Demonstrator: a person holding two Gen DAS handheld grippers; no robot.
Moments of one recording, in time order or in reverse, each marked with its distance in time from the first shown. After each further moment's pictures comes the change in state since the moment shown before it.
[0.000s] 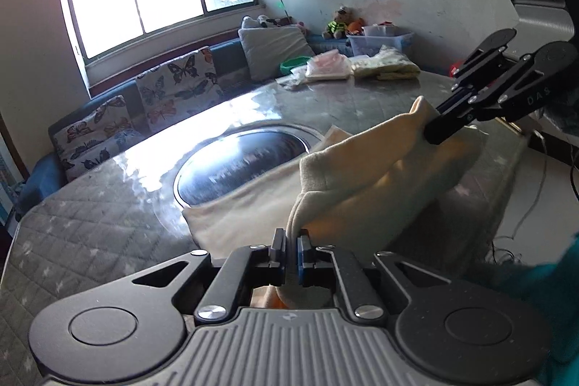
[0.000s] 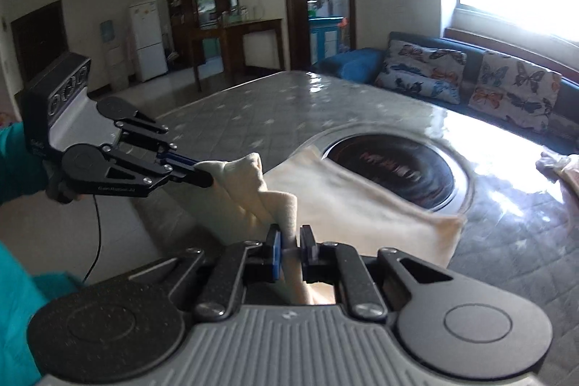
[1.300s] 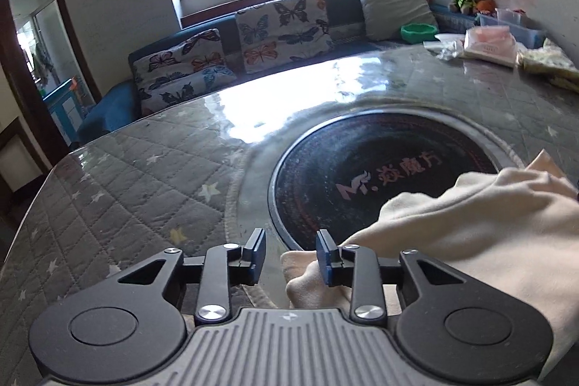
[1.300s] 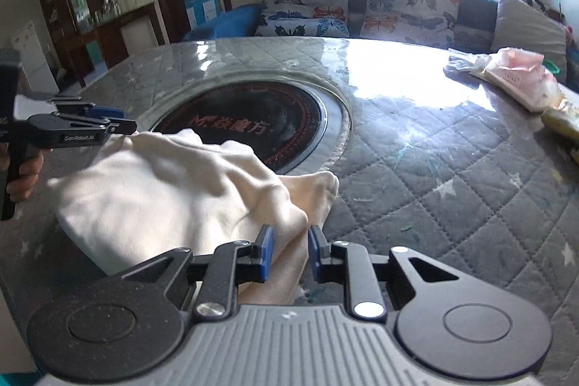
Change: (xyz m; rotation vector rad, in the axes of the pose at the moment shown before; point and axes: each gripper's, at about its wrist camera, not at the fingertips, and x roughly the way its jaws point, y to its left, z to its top) left arm 0.165 0.098 0.029 -0.239 0.162 0.296; right arm 0.098 -0.140 -0.026 0.311 0.116 -0.257
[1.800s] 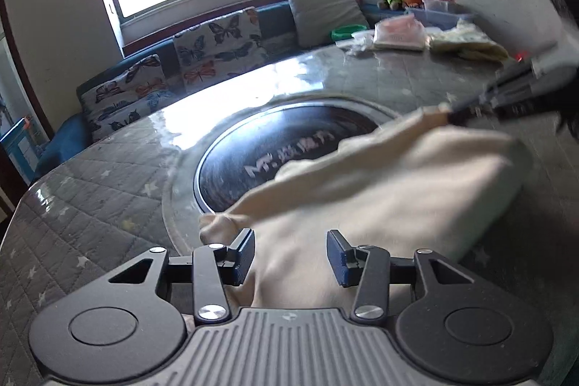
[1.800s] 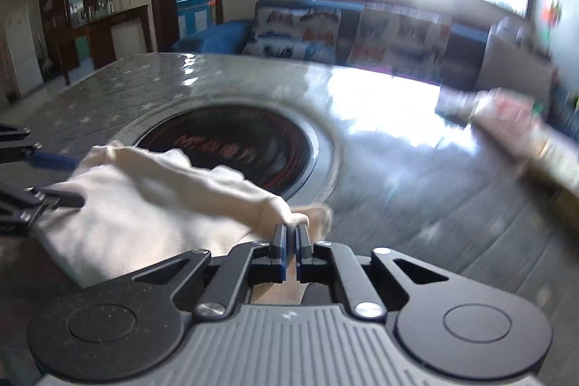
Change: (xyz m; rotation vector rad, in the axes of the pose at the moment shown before) left arm -0.051 -0.049 -0.040 0.165 -0.018 -0.155; right arm 0.000 0.028 0.011 -0.134 -0.082 -0.148
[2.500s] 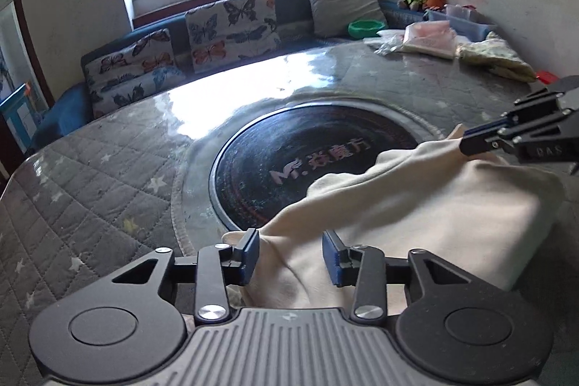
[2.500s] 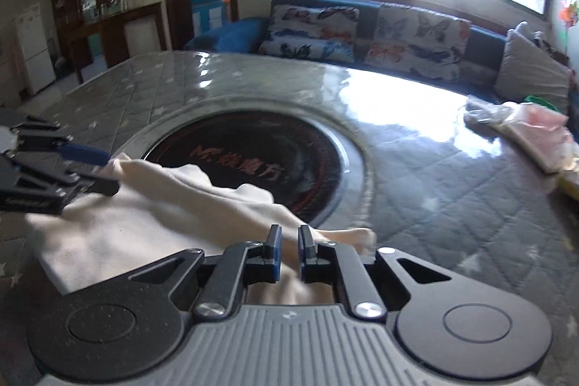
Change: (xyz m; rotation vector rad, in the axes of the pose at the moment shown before) left arm 0.041 0.043 0.025 -0.120 0.052 -0.003; right arm 0.038 0.013 0.021 0.014 0.032 0.090
